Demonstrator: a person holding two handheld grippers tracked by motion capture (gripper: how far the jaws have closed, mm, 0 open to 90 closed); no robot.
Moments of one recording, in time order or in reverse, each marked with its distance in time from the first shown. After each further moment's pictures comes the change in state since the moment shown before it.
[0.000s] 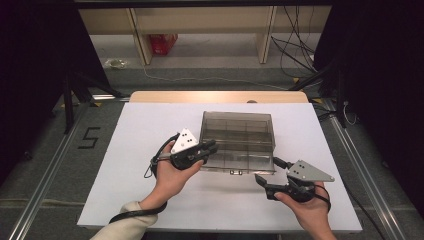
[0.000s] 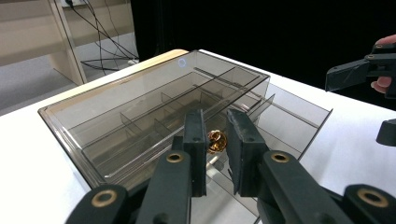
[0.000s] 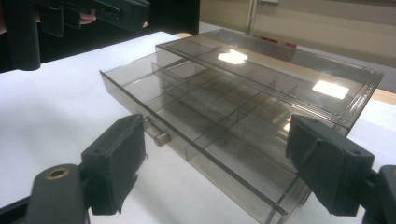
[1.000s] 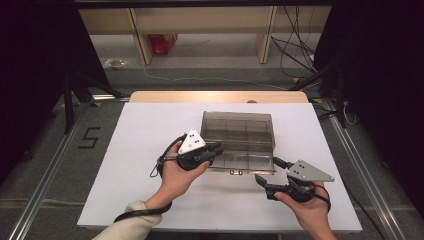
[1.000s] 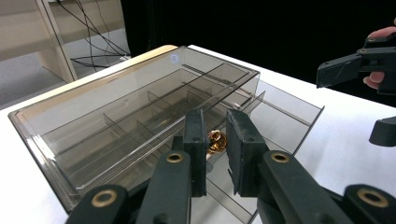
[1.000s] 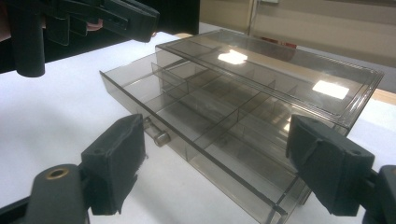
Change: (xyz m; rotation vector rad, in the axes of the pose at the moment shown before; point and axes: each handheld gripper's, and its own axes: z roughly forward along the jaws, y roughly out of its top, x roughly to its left) left arm -0.008 0.001 0.012 0.024 -0.033 0.011; right arm 0.000 0.000 0.000 0.001 0.001 0.001
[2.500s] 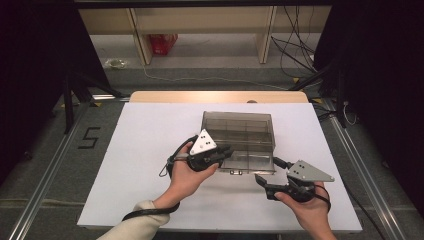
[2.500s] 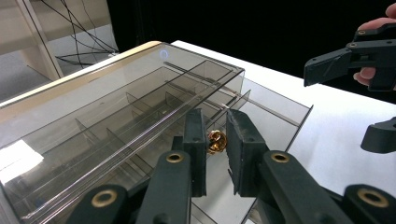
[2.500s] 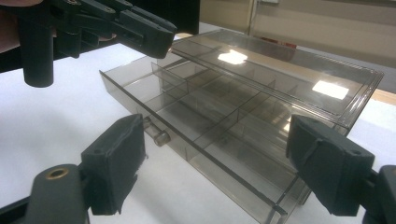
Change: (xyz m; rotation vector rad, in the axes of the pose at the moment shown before) left arm -0.012 0.002 0.019 0.023 -0.033 0.022; right arm 0.000 0.000 0.000 -0.001 -0.001 -0.003
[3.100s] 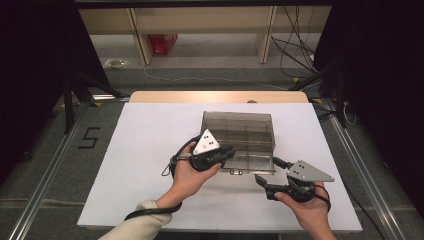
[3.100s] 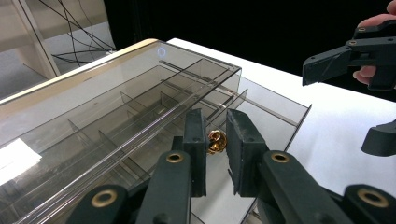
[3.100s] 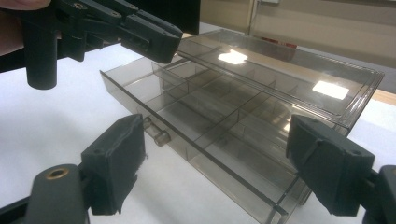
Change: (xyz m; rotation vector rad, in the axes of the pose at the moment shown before) left arm -0.003 0.001 0.006 0.010 -0.009 0.002; right arm 0.000 0.000 0.000 0.000 0.002 0.000
